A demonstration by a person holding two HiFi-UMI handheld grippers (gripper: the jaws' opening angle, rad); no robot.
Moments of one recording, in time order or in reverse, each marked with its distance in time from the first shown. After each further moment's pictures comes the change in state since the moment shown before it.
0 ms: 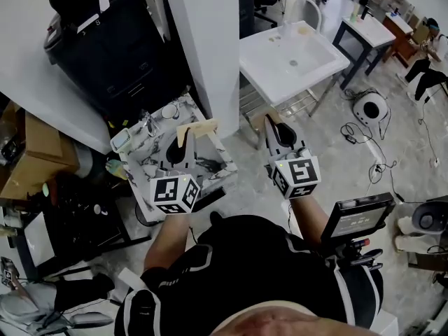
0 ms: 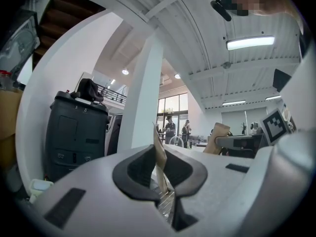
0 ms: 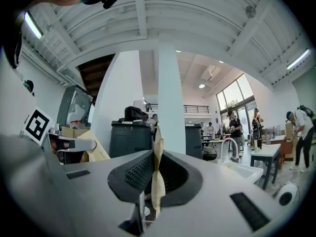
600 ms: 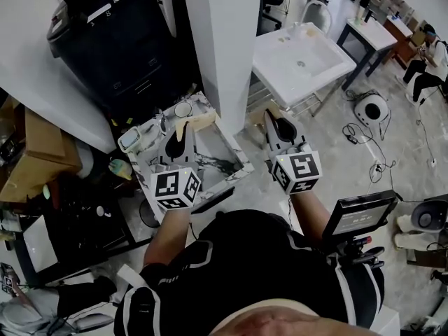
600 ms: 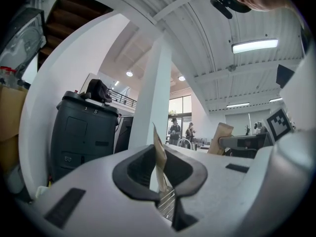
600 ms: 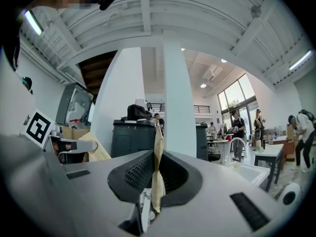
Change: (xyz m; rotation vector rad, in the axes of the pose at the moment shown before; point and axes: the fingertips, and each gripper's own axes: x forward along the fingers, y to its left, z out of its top) left arm -0.004 0.087 0.006 -0.023 -0.025 0.029; right arm 0.056 0.062 0.003 -0.009 0.005 0.002
